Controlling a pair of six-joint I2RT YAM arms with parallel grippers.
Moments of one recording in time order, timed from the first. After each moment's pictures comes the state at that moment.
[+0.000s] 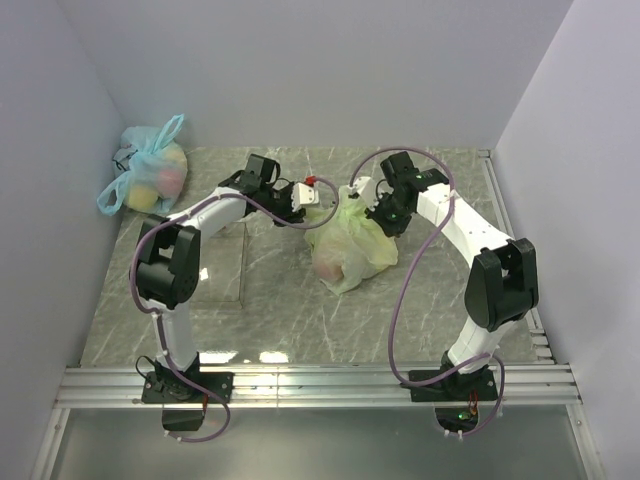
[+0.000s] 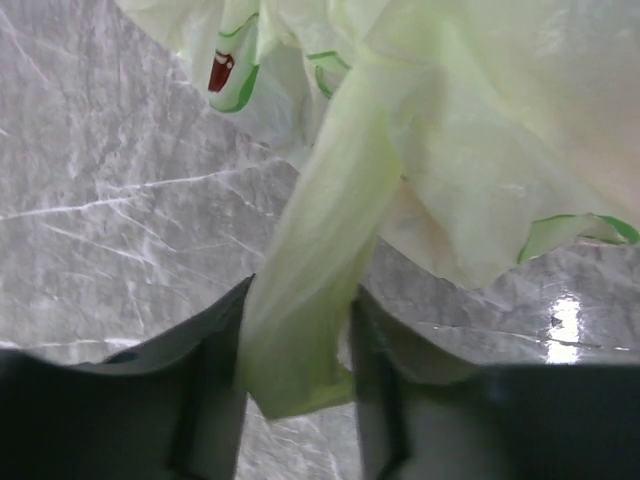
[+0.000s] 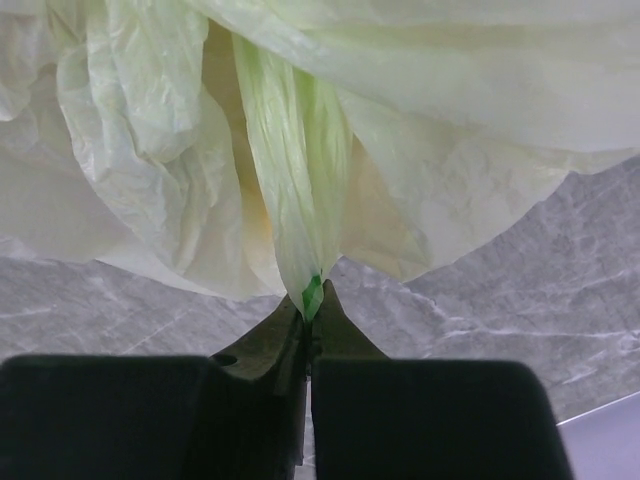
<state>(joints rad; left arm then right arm) -0.38 1.93 1.43 -0.36 0.64 0.98 0.36 1.72 1.46 -0.94 -0.16 -0.68</state>
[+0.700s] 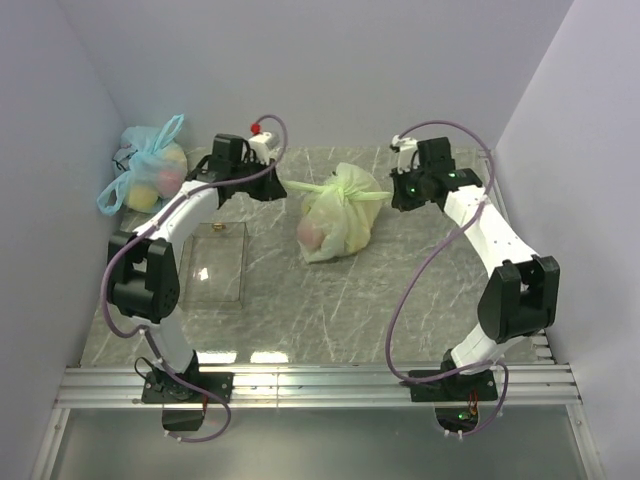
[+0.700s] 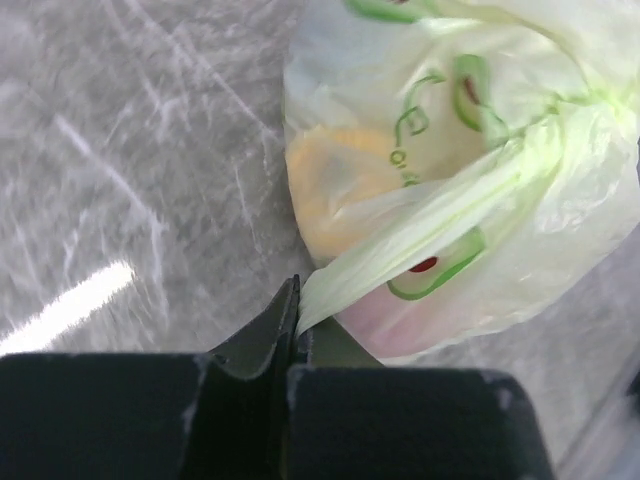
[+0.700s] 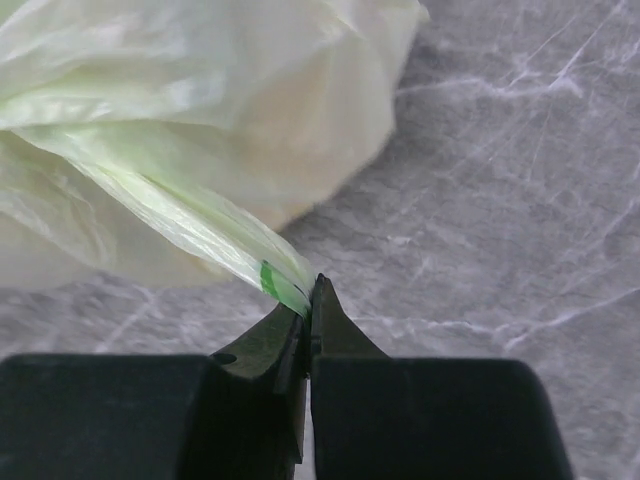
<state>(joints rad) -0.27 1.78 1.45 -0.32 0.53 -0.01 0.21 1.62 1.42 -0.67 -0.19 -0.15</state>
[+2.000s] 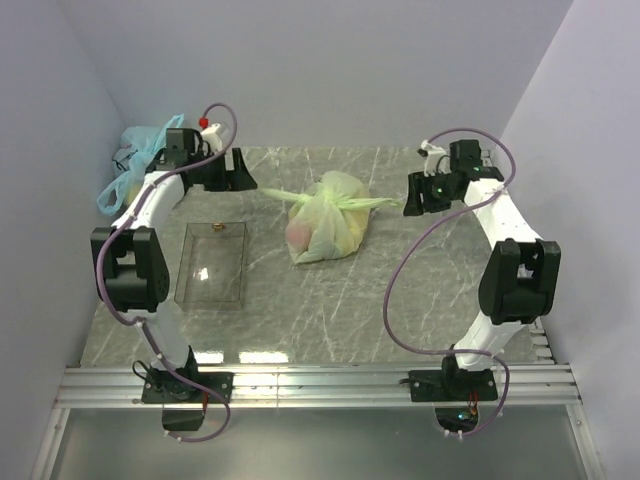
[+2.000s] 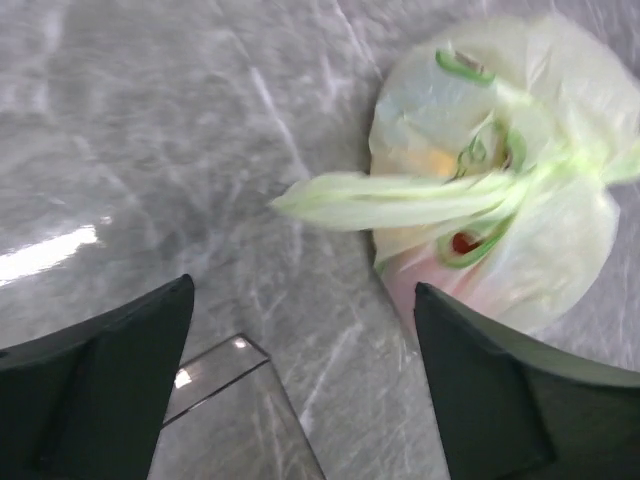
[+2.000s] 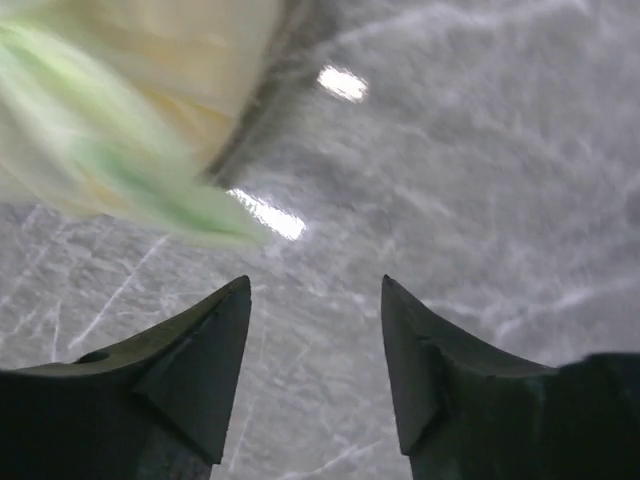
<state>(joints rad) -0.03 1.83 1.52 -0.44 0.60 -0.08 0.01 1.72 1.44 -0.70 -0.45 -0.19</state>
